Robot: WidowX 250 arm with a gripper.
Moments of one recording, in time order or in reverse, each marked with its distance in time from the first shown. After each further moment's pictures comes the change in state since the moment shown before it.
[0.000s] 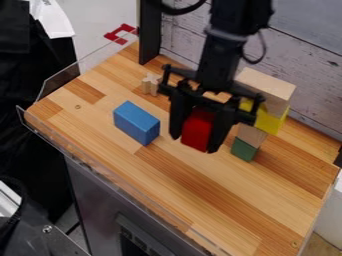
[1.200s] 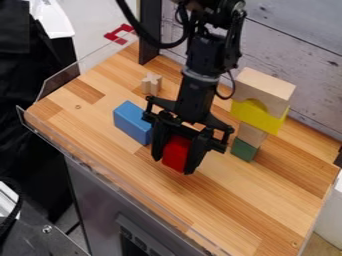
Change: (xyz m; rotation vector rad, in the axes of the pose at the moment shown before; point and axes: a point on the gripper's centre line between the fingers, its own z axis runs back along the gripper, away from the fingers) arm 0.017 0.019 -0.044 0.044 0.012 -0.059
